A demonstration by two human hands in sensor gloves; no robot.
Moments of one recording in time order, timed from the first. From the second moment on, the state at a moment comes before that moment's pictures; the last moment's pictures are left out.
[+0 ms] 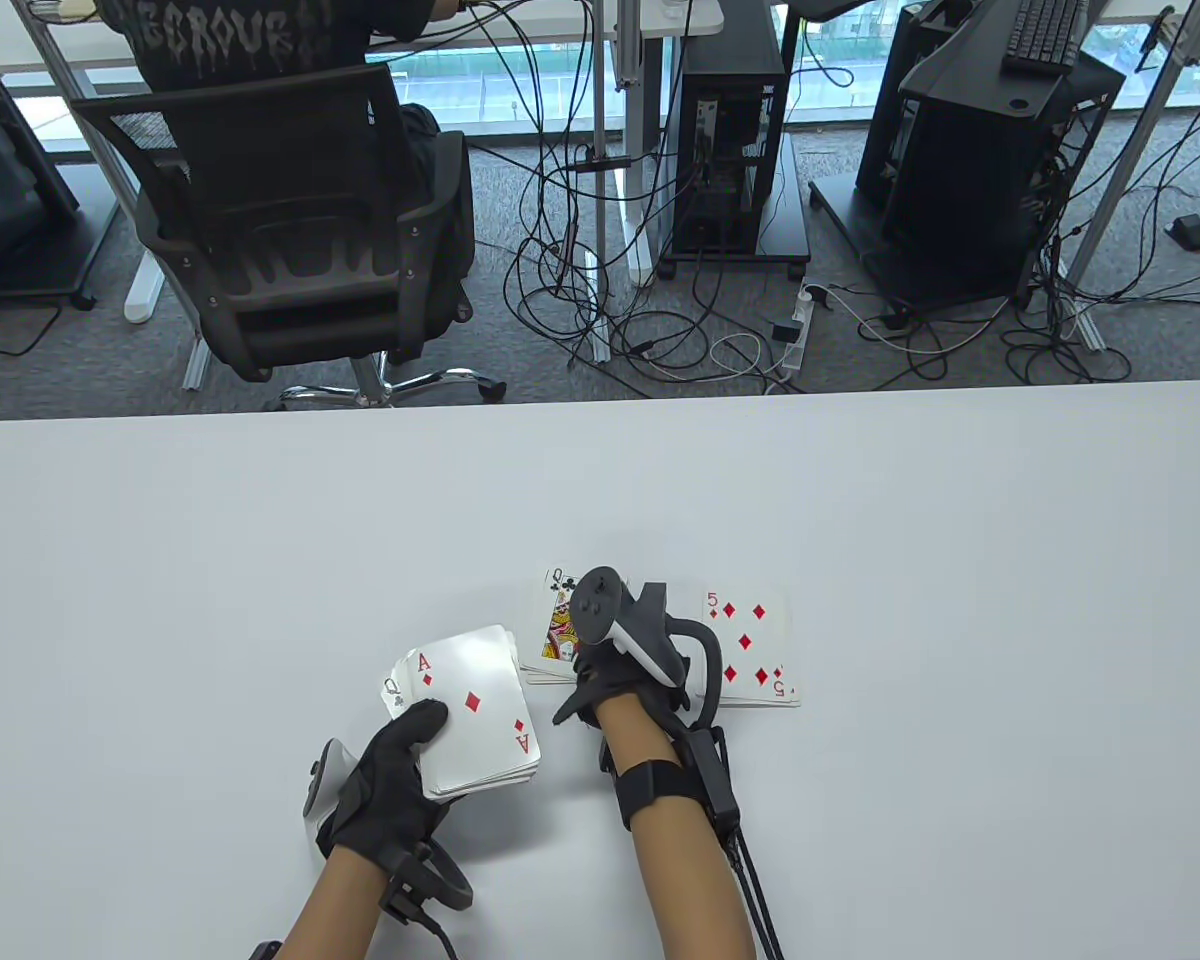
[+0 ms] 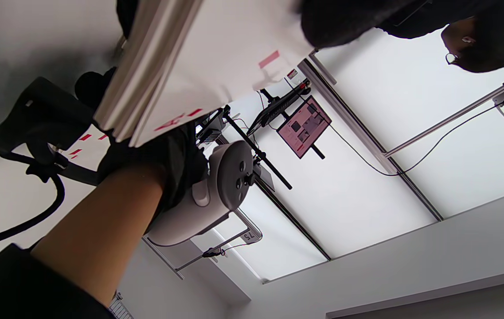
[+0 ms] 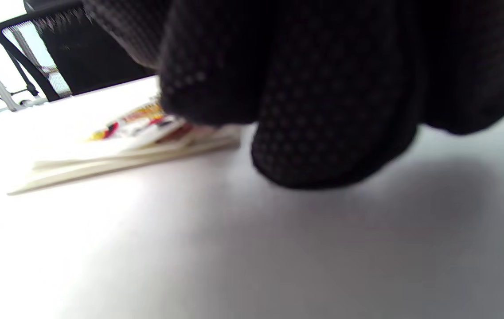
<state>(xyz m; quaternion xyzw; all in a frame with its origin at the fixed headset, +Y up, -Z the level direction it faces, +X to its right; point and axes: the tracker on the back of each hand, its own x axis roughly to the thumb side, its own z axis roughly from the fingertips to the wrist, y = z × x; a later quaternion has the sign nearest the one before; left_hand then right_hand) -0.220 -0.812 -0.266 -0.22 -0.02 0.90 0.38 0.005 -0.758 -0.389 -0.01 0.09 0.98 0.15</state>
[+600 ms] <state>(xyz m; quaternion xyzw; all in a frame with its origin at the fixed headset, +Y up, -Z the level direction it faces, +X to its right) -0.217 -0.814 -0.265 -0.23 -0.02 0.89 0.39 0.012 -0.729 -0.291 0.21 0.05 0.87 0.43</state>
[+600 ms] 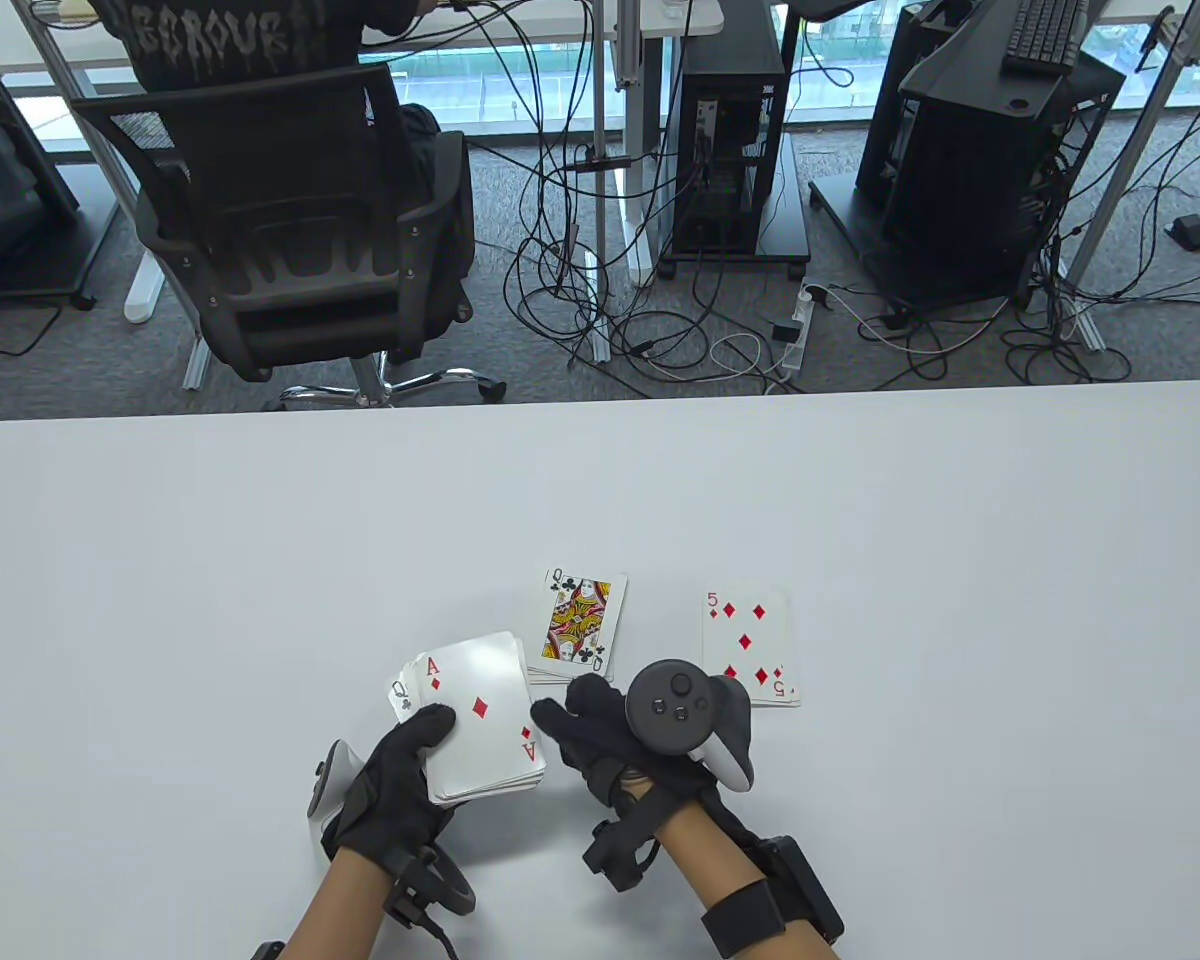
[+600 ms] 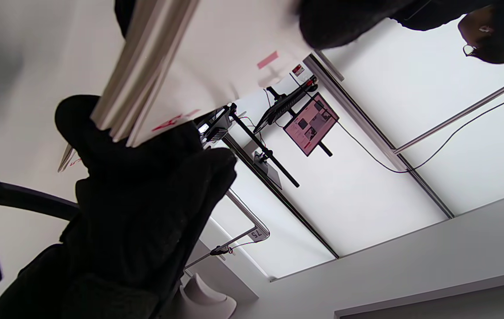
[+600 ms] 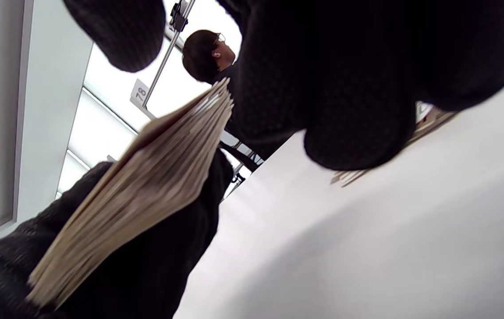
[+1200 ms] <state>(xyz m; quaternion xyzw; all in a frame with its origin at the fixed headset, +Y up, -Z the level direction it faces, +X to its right) -0.204 -0.808 -0.263 -0.25 -0.07 0.89 0.38 0.011 -0.736 -0.285 0.18 0.01 0.85 0.50</state>
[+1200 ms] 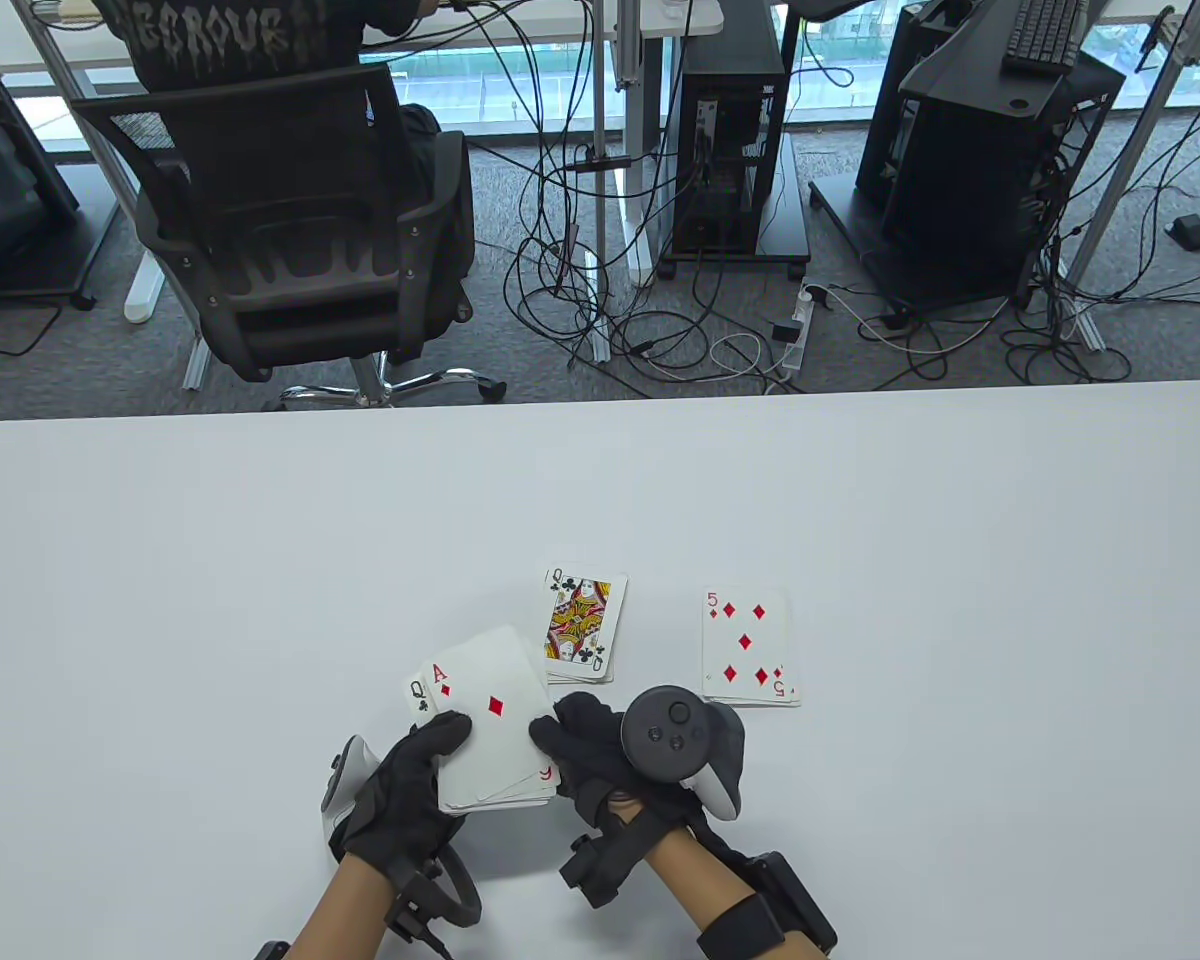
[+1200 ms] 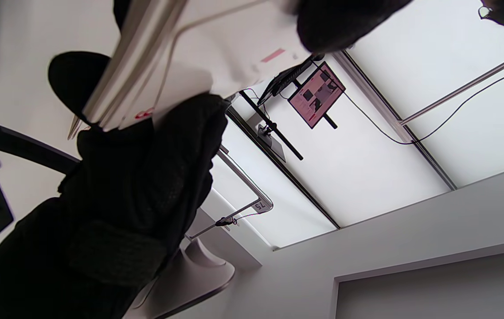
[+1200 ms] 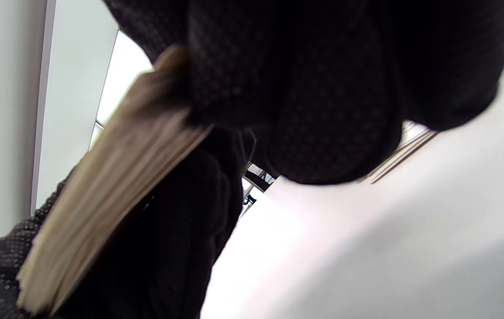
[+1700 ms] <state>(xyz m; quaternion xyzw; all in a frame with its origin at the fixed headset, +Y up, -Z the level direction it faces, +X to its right) -0.204 -0.808 -0.265 -0.24 -0.07 0.90 0.37 0.078 -0.733 -0.319 0.06 0.01 0.83 0.56</state>
